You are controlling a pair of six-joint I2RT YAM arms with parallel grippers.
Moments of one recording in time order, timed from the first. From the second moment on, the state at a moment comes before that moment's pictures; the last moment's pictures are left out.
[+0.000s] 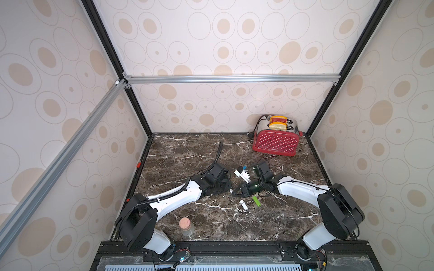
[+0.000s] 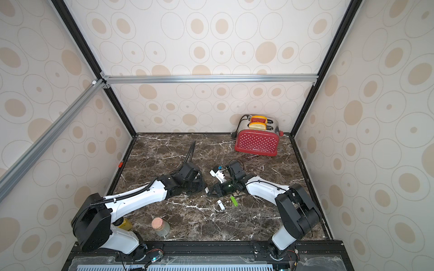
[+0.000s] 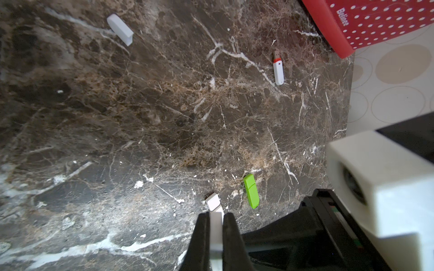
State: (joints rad) left arm -0.80 1.48 0.97 -0.37 0.06 -1.03; right arm 0.67 1.57 0.87 -0.21 -0.79 0.32
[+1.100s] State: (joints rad) left arm -0.84 1.50 0.98 -0.30 0.02 -1.06; right arm 0.65 1.52 0.83 -0.21 -0.76 0.32
